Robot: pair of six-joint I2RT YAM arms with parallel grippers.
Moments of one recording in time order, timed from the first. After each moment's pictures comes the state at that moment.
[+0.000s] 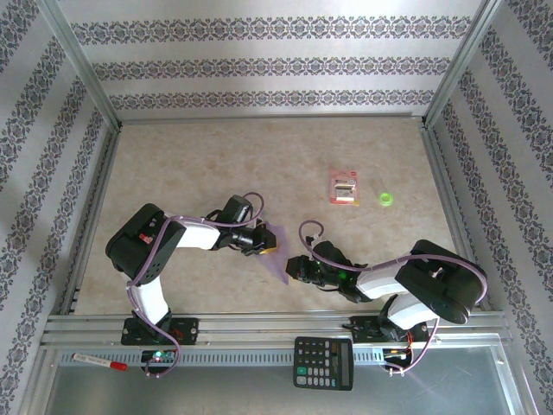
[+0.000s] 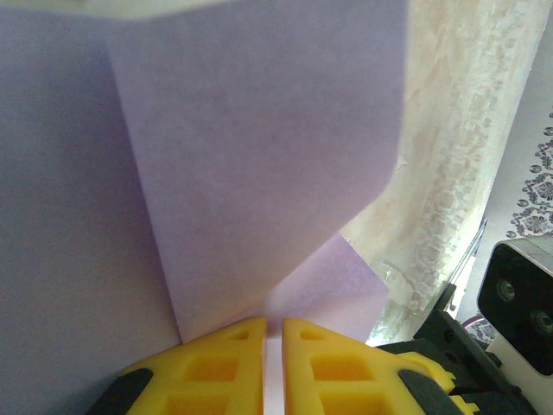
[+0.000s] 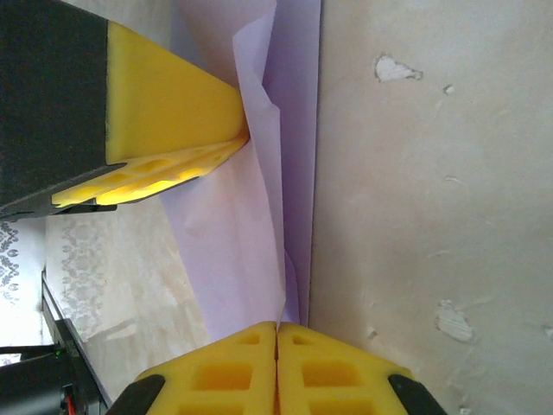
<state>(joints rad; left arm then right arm) -0.57 1.80 0.74 0.17 0.66 -0.90 0.89 1.46 0.21 0.63 -0.18 1.13</state>
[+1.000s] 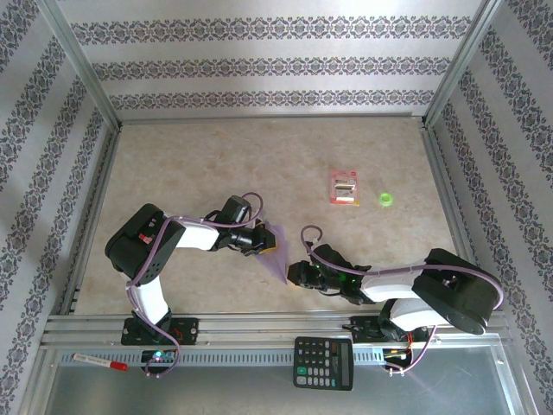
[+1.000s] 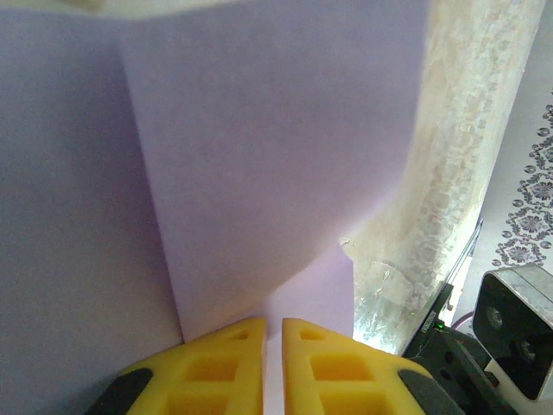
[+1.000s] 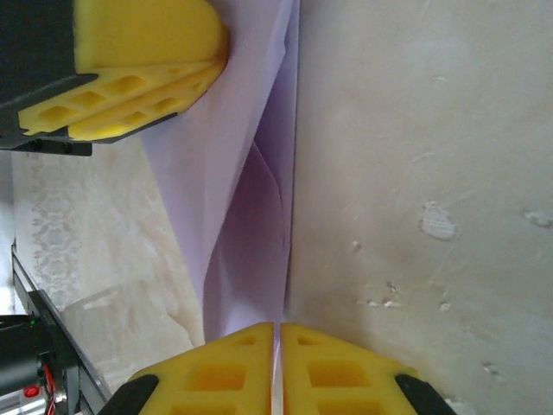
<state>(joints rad) -0.56 1.80 0.72 0.19 0.67 -0.90 0.93 1.36 0.22 0.44 -0.17 1.12</state>
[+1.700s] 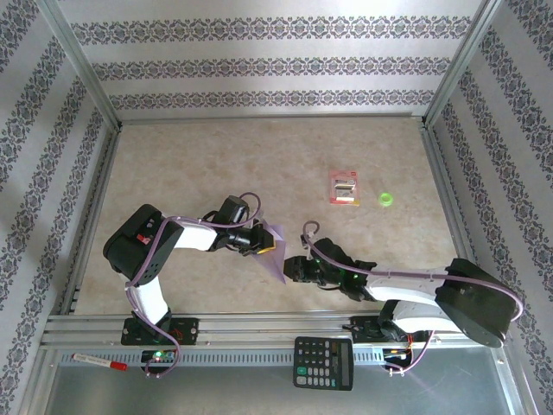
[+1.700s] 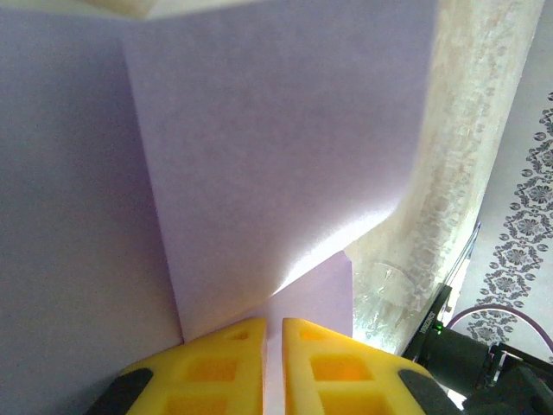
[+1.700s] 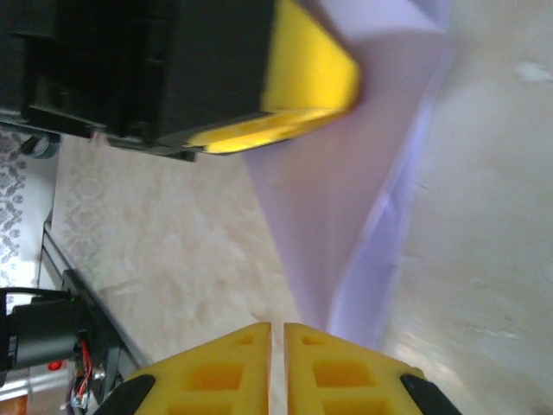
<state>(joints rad) -0.55 1.79 0.71 0.19 0.67 -0.90 0.94 1.24 0.31 0.30 -0.20 1.01</state>
